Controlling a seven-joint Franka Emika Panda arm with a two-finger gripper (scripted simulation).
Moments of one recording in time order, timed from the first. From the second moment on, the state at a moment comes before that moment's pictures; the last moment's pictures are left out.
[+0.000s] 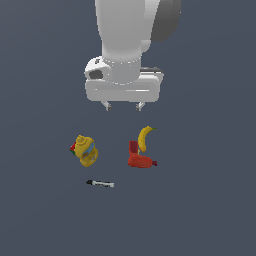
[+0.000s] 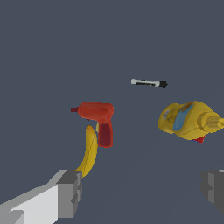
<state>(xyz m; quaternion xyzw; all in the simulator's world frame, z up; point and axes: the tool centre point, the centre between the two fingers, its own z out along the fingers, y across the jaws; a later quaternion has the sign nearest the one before) -0.006 -0.014 0.321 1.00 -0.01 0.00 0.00</state>
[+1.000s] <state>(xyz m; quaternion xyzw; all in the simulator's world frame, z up) 0.018 -0.140 0.198 0.99 -0.13 0.01 -0.01</state>
